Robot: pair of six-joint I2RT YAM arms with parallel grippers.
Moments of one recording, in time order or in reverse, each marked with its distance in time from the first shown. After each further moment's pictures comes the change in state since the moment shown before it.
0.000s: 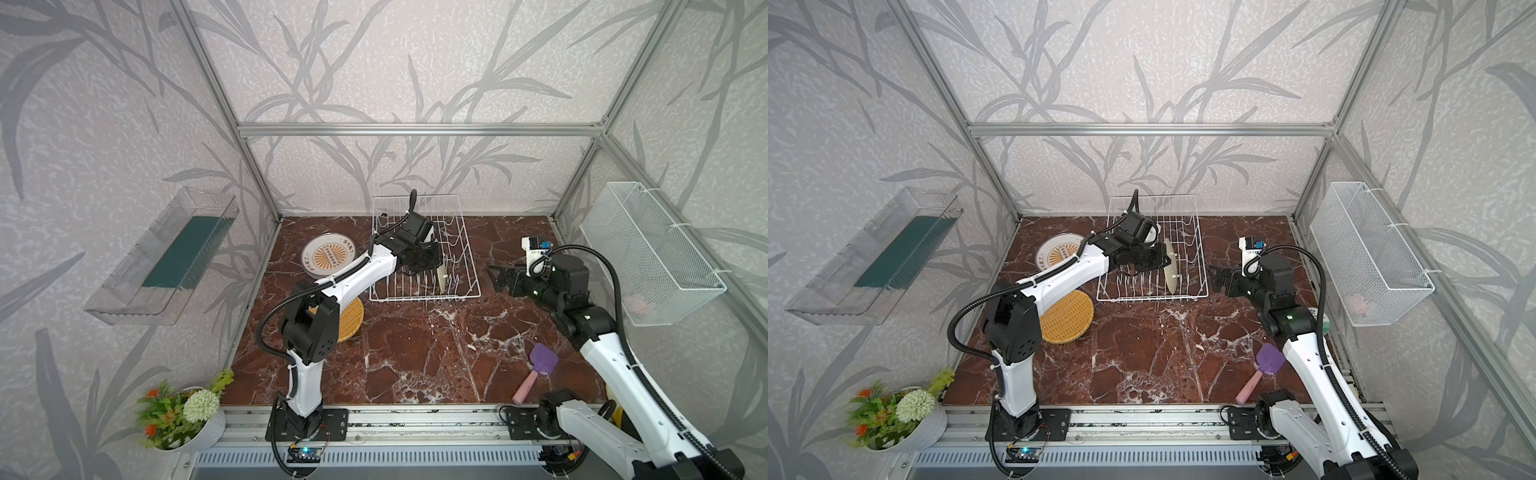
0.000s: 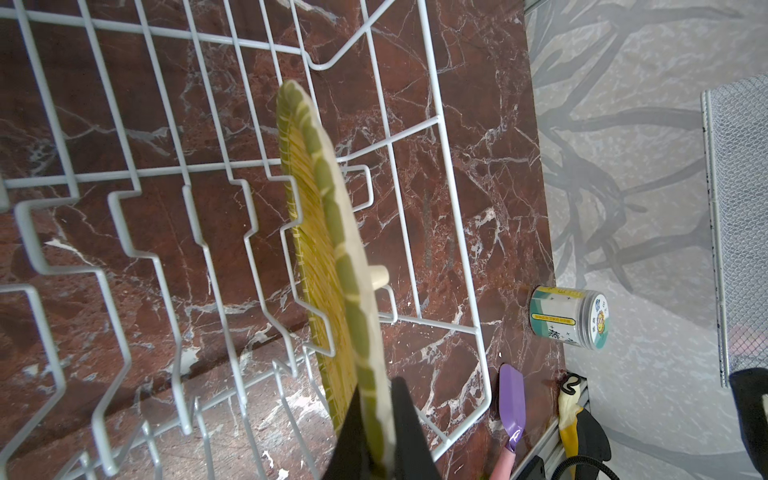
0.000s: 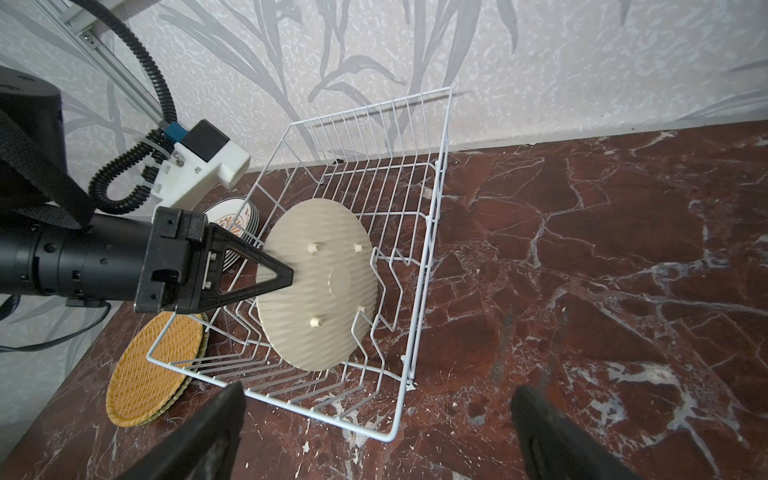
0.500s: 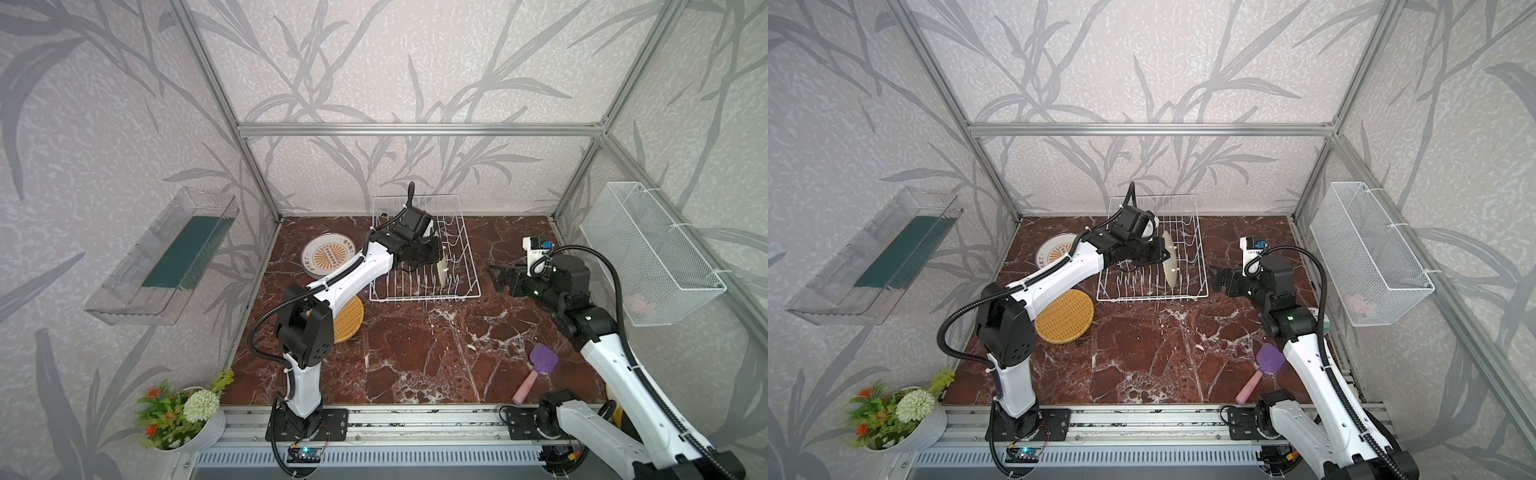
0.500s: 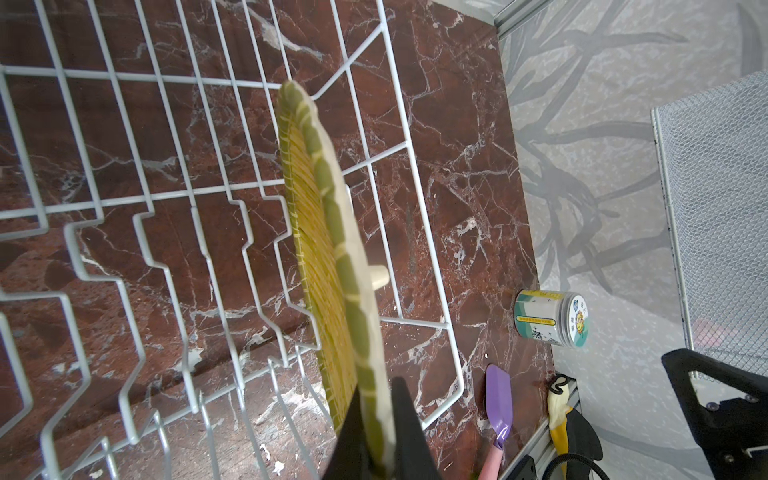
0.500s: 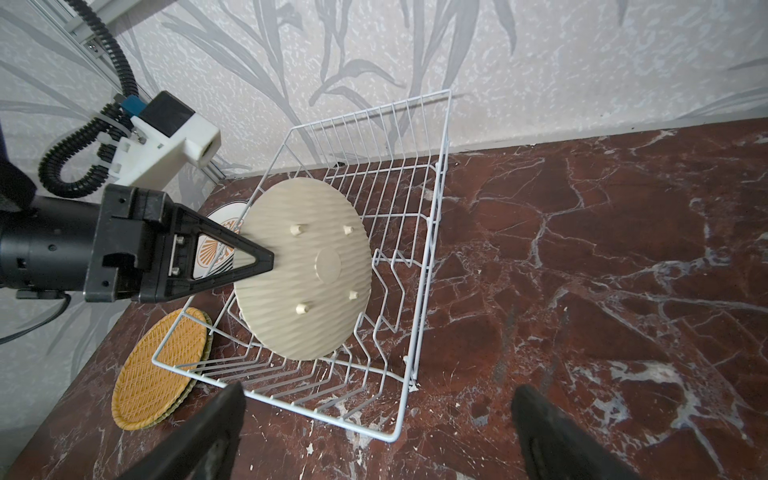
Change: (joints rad) left arm 0.000 -0.040 0.045 -0.039 -0.016 0.013; right arm 0.000 -0.010 0.000 0.000 0.000 0.016
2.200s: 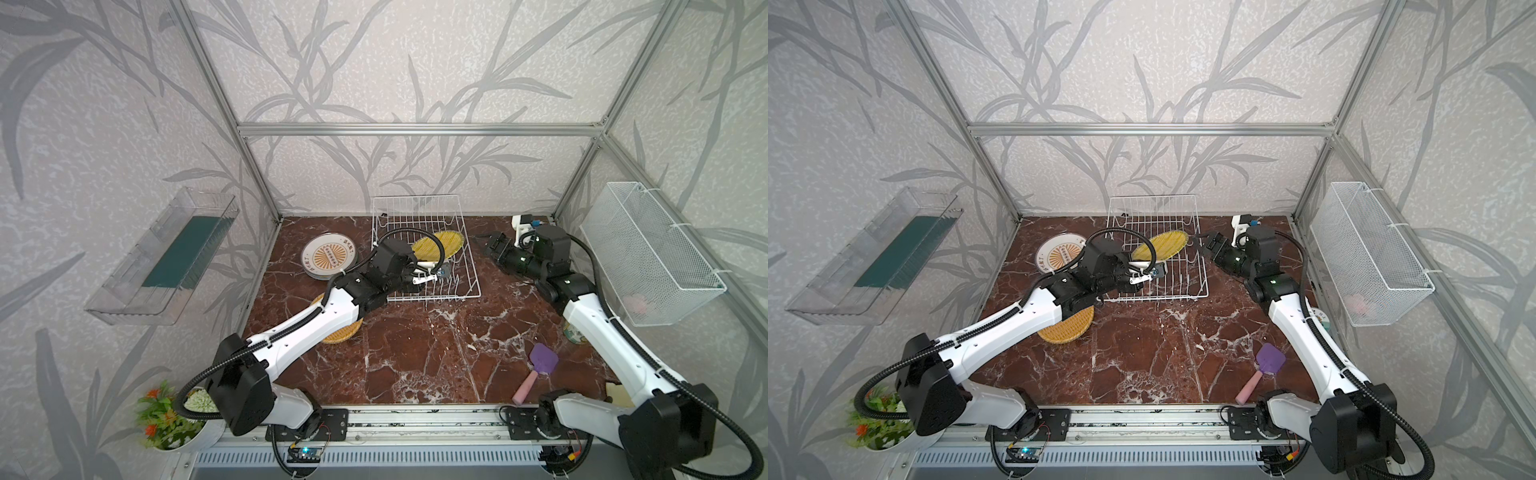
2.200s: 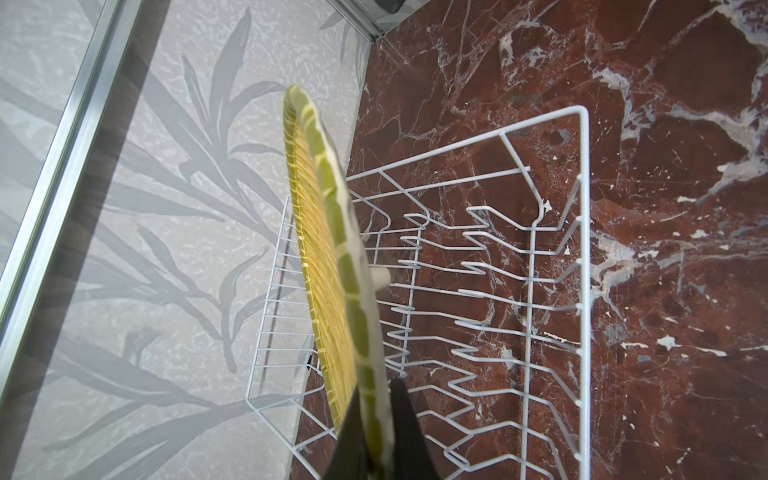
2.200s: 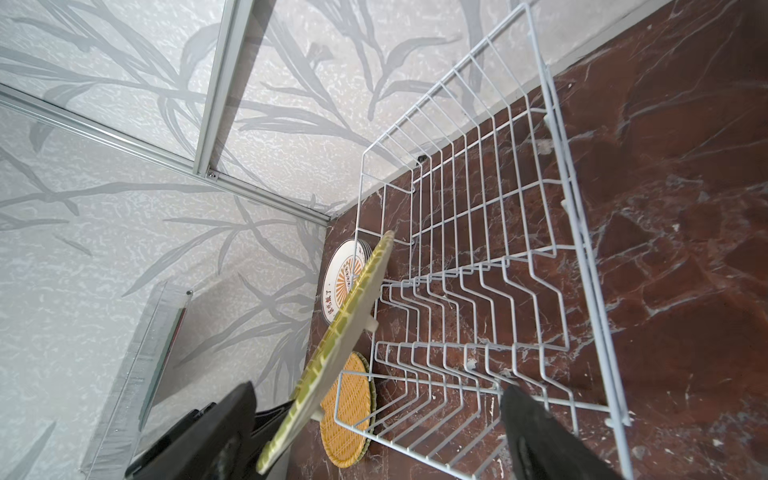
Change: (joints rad) left arm -0.093 -0.476 -0.577 0.367 -0.268 1.618; right arm 0.058 0.301 0.204 0.140 -0.182 0.576
